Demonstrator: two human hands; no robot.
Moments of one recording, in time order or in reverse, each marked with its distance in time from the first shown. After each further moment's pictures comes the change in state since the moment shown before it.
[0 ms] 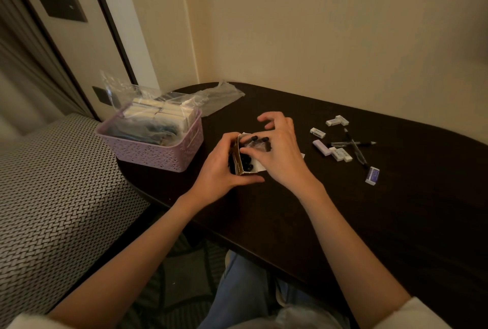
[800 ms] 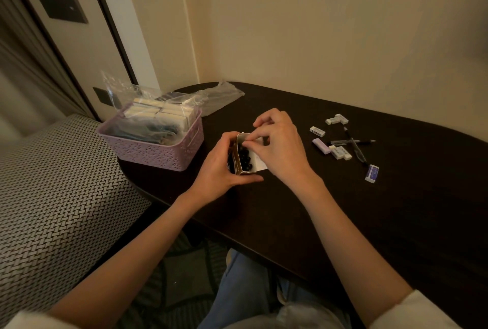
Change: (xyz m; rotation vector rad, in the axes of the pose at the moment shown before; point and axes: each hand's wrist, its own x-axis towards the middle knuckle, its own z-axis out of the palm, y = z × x) left_hand -0.001 0.001 -0.002 0.018 -0.008 -0.013; right_hand 0.001 -0.006 -0.004 -0.018 0.088 -0.065
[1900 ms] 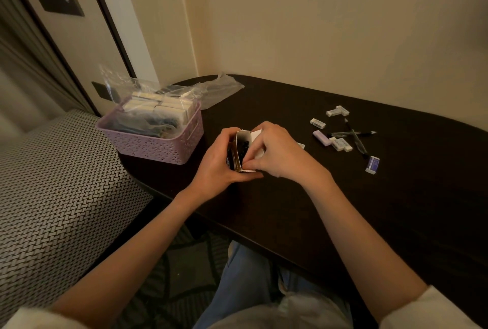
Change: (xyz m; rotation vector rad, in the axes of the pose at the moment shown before) left_hand -0.009 0.000 0.002 0.004 0.012 0.016; right_hand -0.010 -0.015 -0.020 -0.020 -0.487 0.084
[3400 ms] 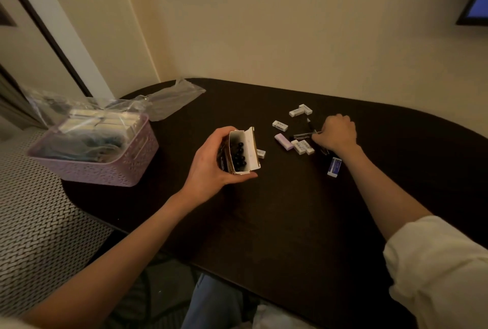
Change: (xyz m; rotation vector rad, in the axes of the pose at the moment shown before) left_hand 0.058 0.023 0.068 0.062 -0.064 0.058; right_hand 0.041 0.284 -0.054 -0.439 0.277 0.661
